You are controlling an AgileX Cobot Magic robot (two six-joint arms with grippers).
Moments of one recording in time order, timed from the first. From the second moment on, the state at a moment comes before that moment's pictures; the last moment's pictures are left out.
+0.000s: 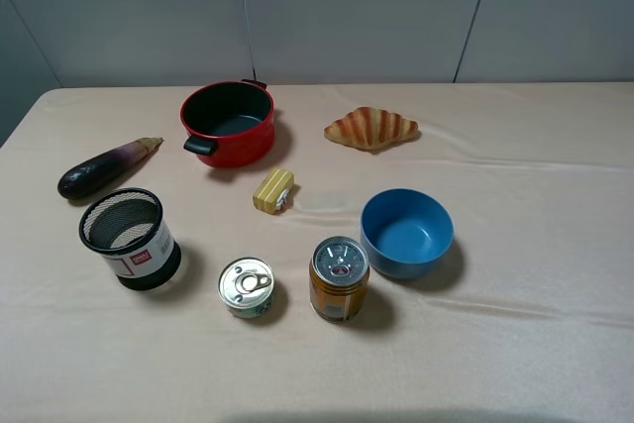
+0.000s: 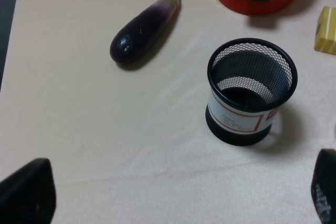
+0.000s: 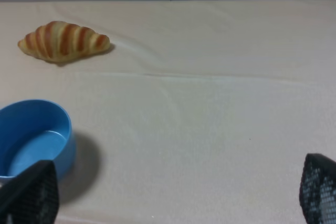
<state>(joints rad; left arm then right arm) -0.06 0.00 -0.50 0.03 1.05 0.04 0.10 -0.01 -0.50 -0.01 1.02 0.06</state>
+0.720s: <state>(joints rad) -0.06 0.00 -0.50 0.03 1.05 0.04 0.10 -0.01 -0.50 -0.01 1.02 0.06</state>
